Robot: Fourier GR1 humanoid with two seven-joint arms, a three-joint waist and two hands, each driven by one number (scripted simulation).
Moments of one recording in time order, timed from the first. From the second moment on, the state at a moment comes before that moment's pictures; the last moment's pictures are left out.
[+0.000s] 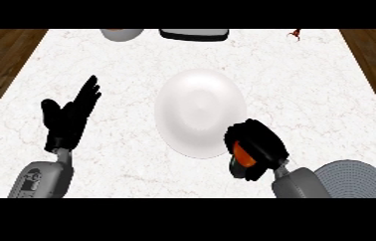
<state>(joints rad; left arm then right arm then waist) -0.18 0.25 -0.01 -1.38 0.08 0.04 0.15 -0.19 -0.18 0.35 -1.36 1.03 0.07 -0.33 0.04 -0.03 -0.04</state>
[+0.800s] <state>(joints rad) -0.19 0.25 0.00 -1.37 0.08 0.05 0.15 -0.36 0.00 0.79 -1.60 1.15 -0.38 0.68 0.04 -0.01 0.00</state>
